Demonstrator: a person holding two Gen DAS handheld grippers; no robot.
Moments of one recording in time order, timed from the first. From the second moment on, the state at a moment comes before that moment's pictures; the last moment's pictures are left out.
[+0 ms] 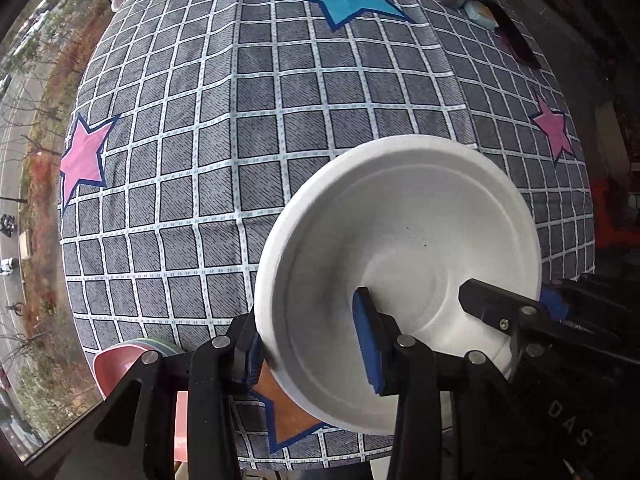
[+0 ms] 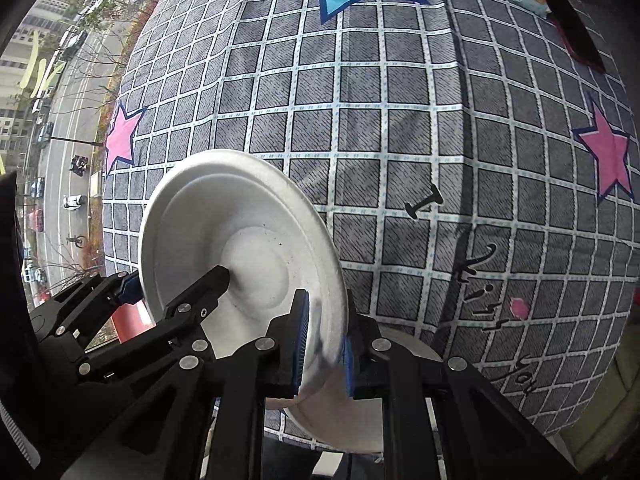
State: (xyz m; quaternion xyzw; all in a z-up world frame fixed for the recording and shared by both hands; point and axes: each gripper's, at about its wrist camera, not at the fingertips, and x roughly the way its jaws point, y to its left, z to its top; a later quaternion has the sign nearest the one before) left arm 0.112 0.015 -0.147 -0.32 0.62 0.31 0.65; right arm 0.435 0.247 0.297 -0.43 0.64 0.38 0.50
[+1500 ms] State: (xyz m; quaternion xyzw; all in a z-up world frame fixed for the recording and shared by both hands) left arm 0.062 -0.058 -0.150 -0.21 0.69 0.23 0.65; right arm 0.462 0.079 0.339 -0.34 0.69 0.23 0.59
